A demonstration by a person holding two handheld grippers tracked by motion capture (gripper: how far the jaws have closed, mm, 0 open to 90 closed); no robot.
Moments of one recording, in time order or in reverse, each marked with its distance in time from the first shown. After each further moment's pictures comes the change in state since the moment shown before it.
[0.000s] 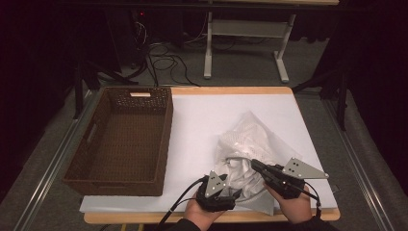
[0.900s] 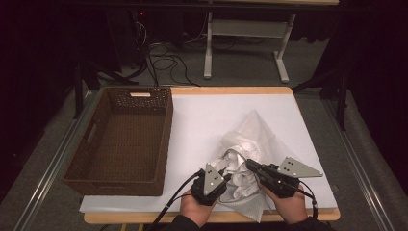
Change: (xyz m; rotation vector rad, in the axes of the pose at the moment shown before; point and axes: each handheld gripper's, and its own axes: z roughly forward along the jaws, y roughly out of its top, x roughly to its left) left arm -0.002 0.033 -0.021 -0.049 0.140 0.107; right arm 0.005 0.002 0.010 -0.011 0.031 0.014
